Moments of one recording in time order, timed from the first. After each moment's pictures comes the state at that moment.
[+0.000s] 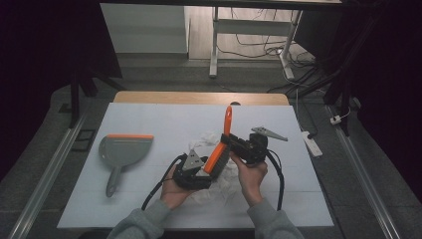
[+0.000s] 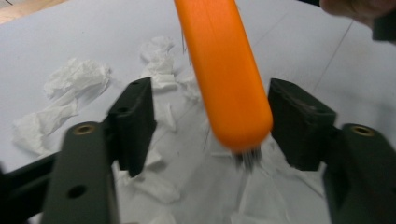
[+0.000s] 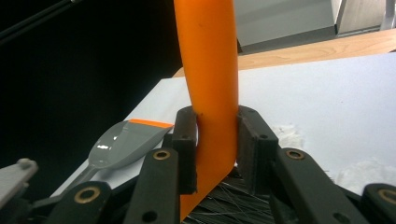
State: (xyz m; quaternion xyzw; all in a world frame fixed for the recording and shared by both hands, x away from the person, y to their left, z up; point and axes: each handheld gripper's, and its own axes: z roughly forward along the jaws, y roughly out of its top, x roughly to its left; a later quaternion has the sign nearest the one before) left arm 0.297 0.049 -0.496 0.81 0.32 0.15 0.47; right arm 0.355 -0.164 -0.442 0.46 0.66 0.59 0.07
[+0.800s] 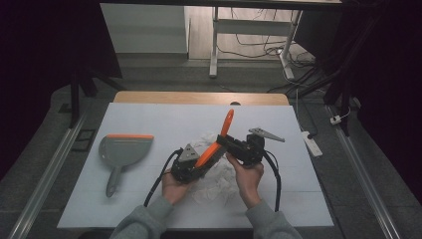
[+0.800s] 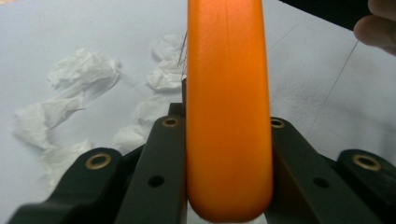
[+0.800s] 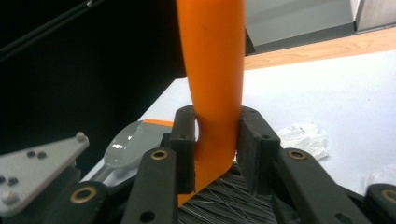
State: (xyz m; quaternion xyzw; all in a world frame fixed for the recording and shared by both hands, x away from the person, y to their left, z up) left arm 0.313 0.064 -0.494 0.80 0.34 0.12 0.47; right arm 0.354 -0.157 -0.445 0.45 0.66 0.60 0.05
